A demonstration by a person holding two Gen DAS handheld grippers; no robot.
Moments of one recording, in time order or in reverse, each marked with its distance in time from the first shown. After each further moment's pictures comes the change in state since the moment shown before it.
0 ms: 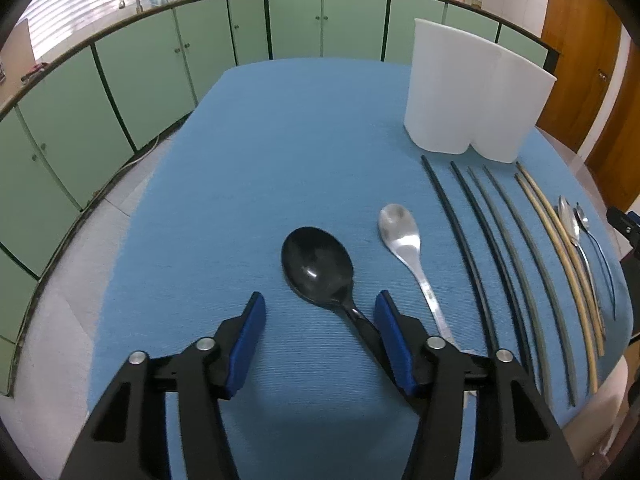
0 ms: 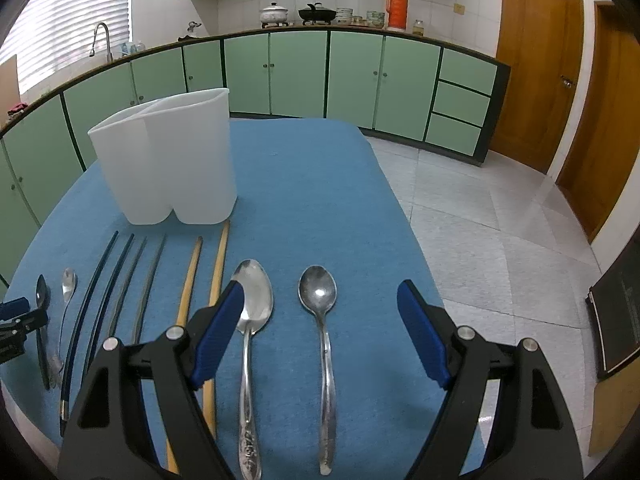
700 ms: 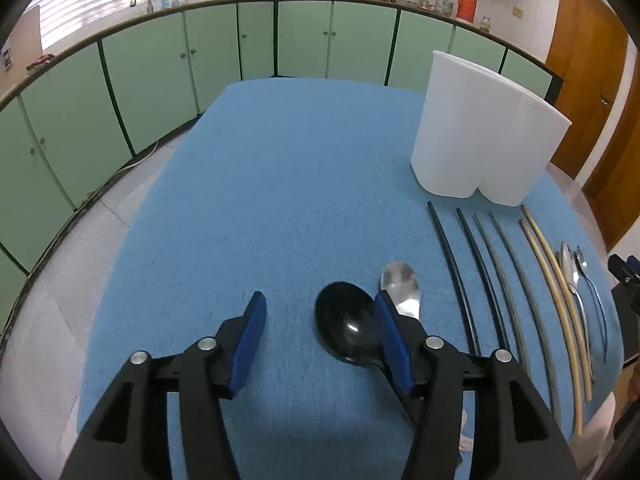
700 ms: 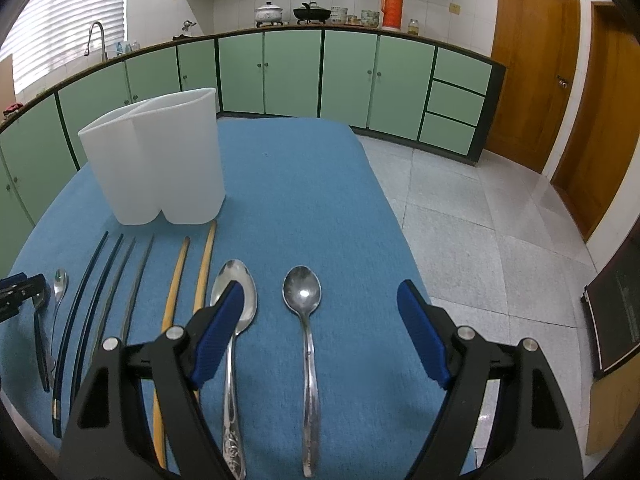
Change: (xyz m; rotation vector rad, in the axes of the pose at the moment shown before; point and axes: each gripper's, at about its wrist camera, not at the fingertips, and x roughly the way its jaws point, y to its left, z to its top) left arm 0.010 0.003 0.025 -0.061 -0.058 -0.034; right arm 0.004 -0.007 -0.001 0.003 0.002 -0.018
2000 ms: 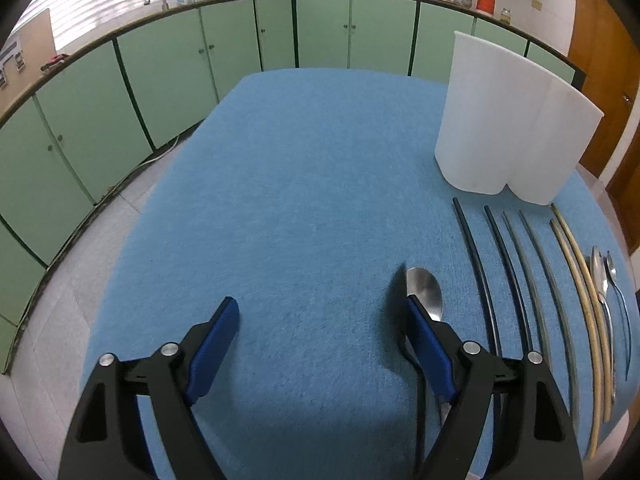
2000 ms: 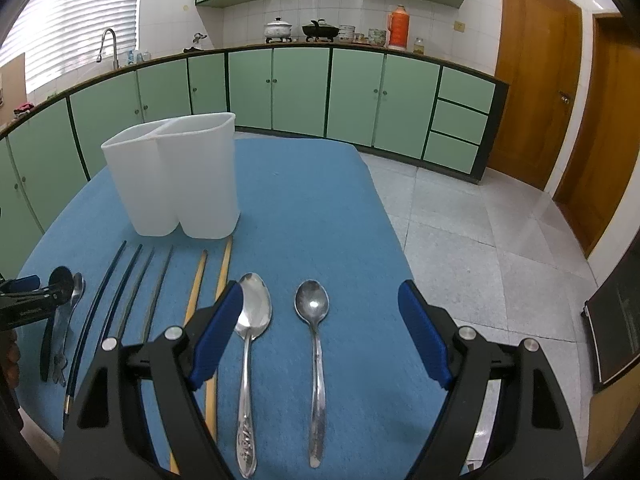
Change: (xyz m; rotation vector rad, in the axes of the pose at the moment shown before) left arm 0.011 -0.006 -0.001 -0.007 0.022 0.097; right arm -0.023 0.004 0.004 -0.023 -0.058 0.012
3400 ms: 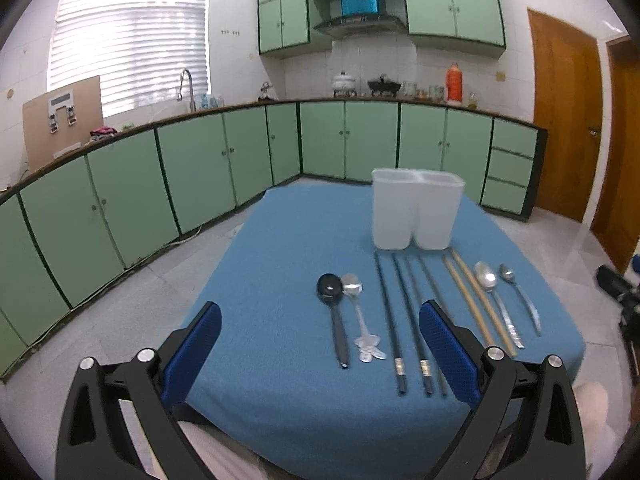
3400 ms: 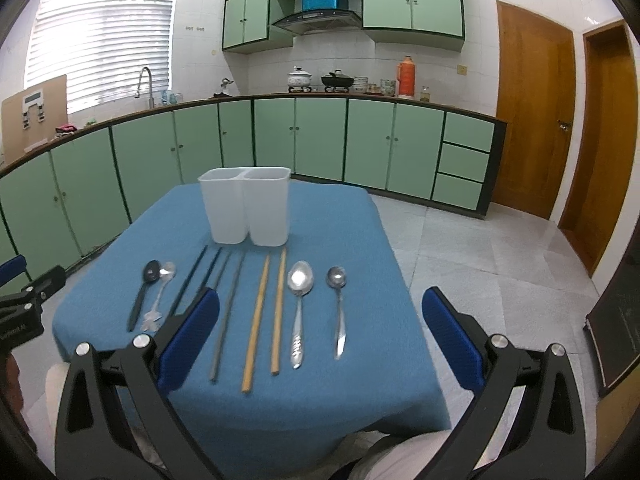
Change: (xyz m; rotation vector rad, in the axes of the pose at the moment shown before) left arm -0.205 -0.020 -0.099 0.019 -0.393 0.029; right arm -0.150 0.003 -0.043 -0.012 -0.185 0.051
